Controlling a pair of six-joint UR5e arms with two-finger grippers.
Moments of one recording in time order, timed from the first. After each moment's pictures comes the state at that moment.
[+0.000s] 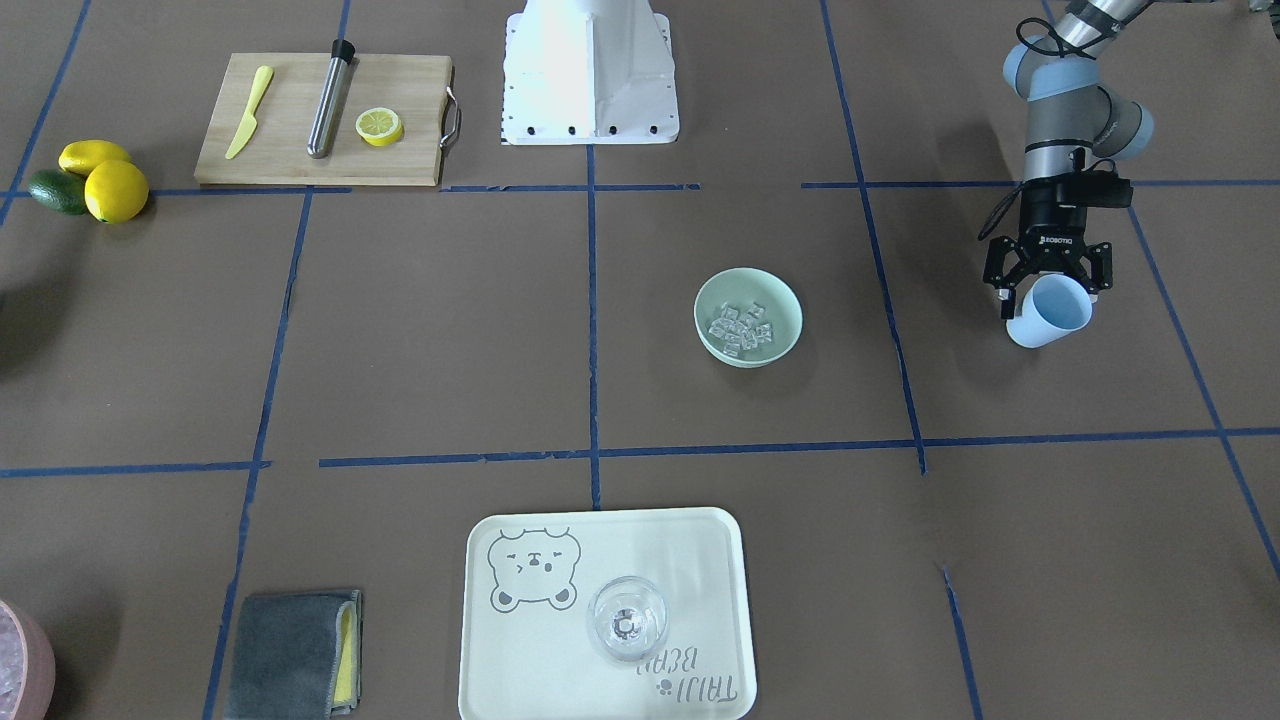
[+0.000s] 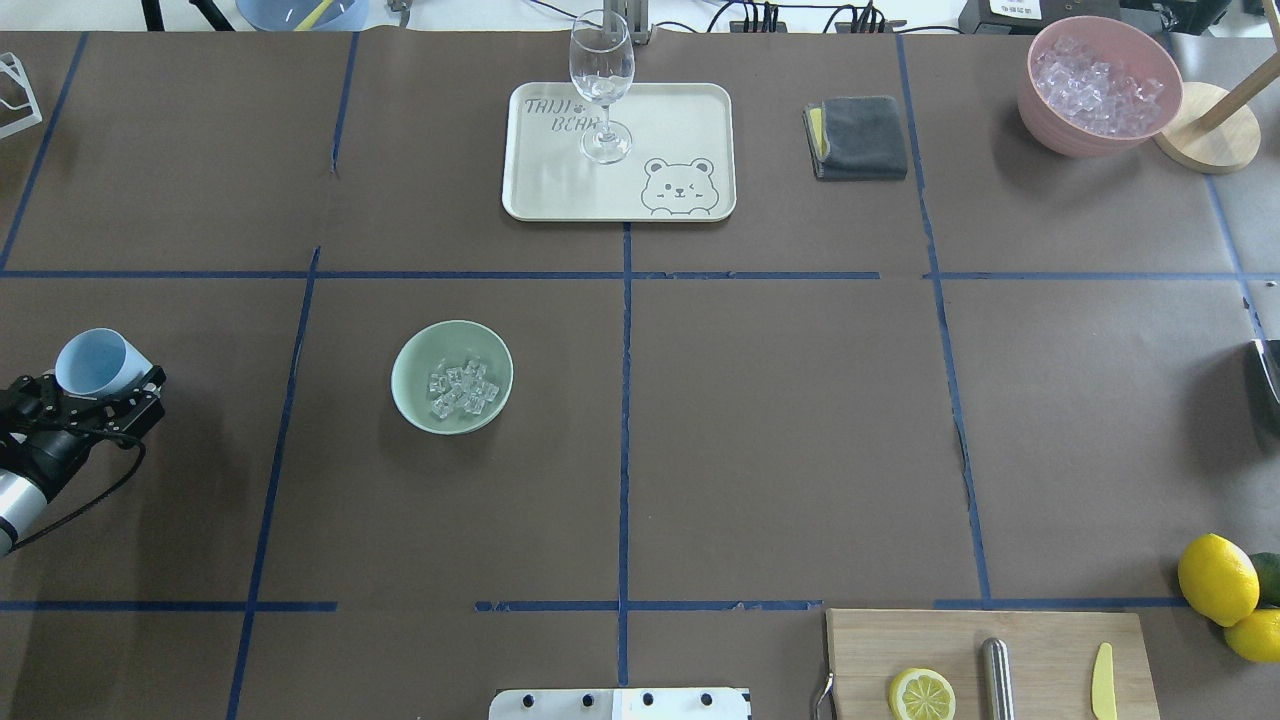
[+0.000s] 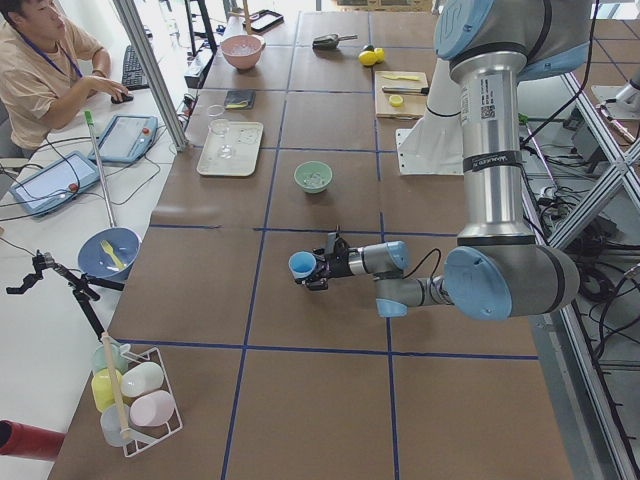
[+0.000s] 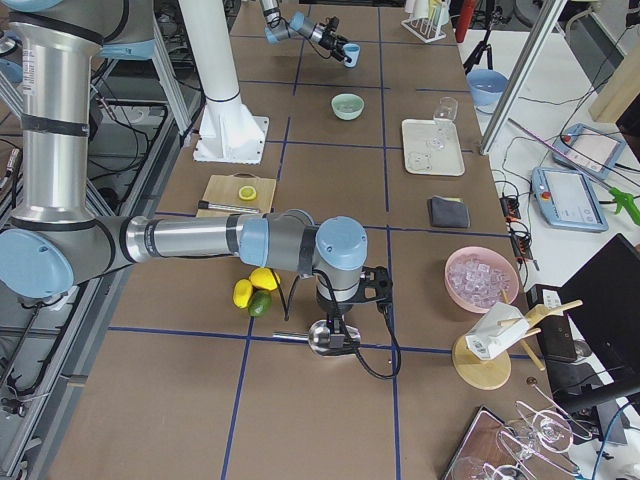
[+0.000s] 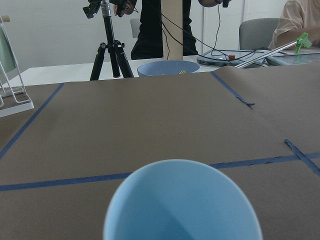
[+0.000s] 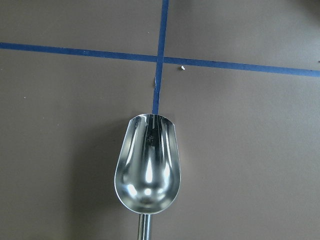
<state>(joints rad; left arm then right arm) -0.35 -1.38 -1.43 -3.13 -0.80 -0.99 1.65 -1.69 1.81 -1.77 2.33 -0.19</state>
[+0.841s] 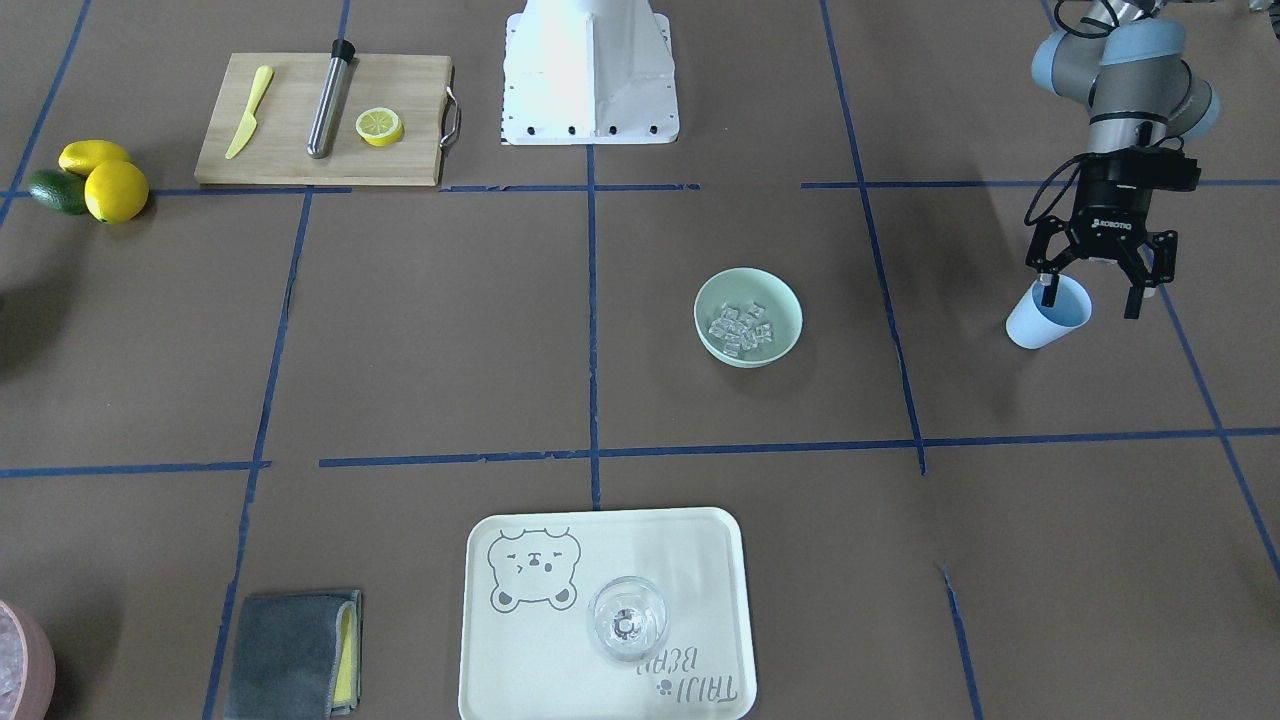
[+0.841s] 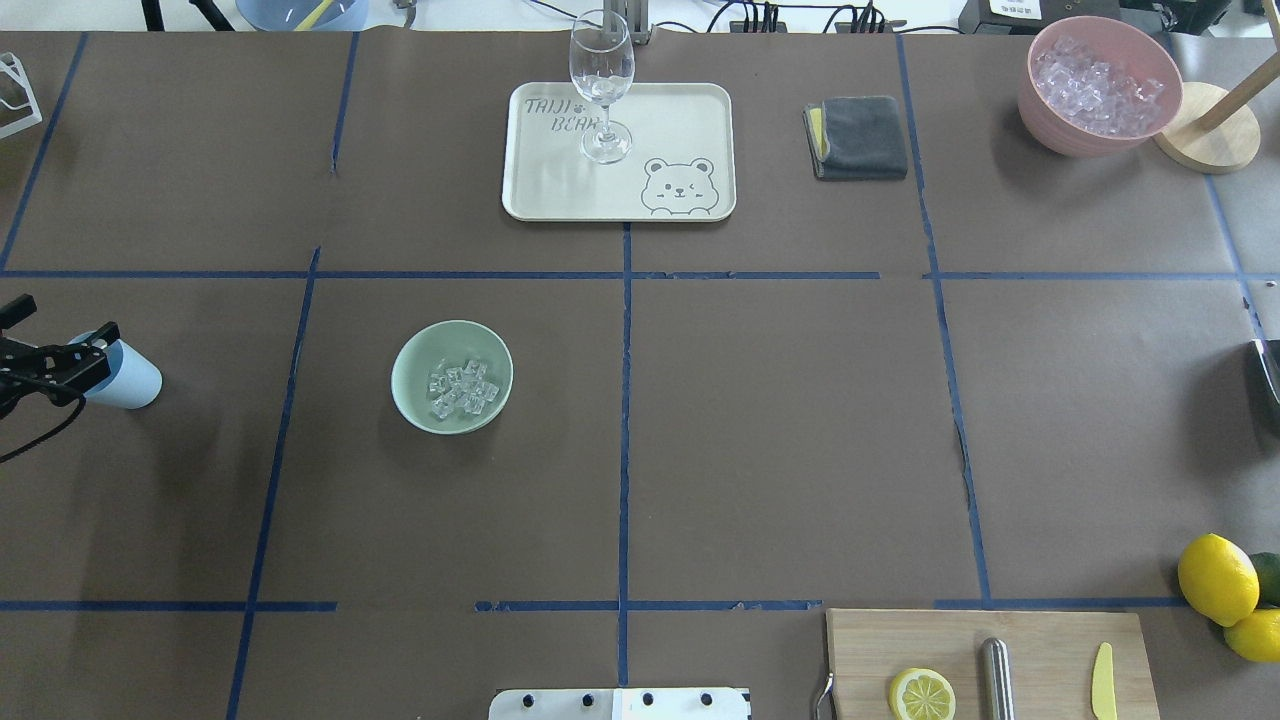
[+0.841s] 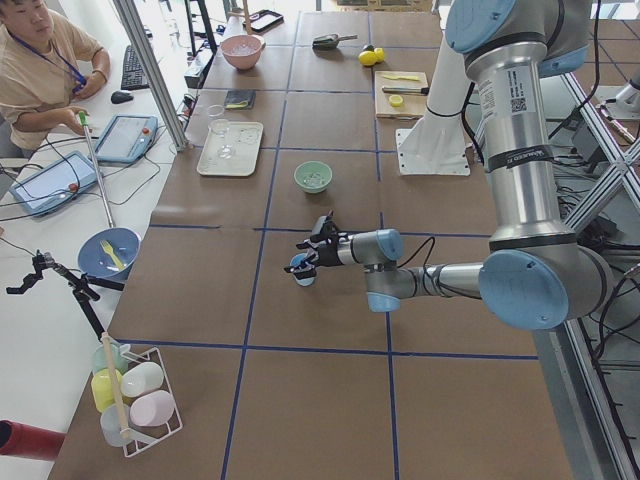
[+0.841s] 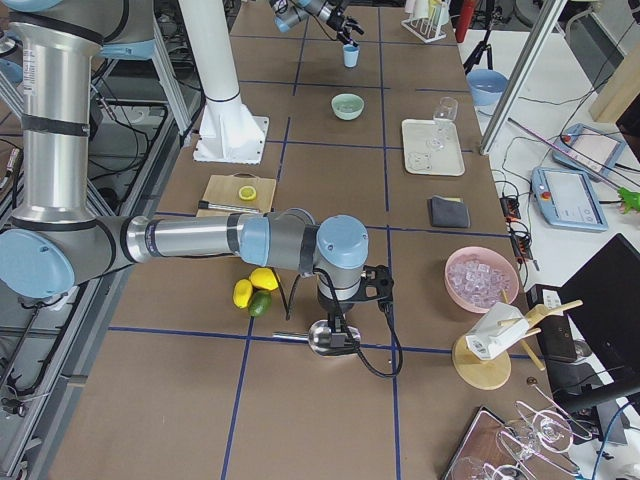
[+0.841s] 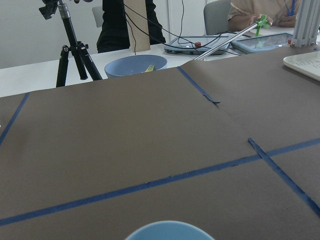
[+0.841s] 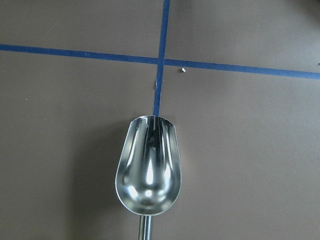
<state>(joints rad) -0.64 -1.31 -1.58 -3.13 -1.17 -0.70 1.65 -1.69 1.81 -1.77 2.33 -0.19</state>
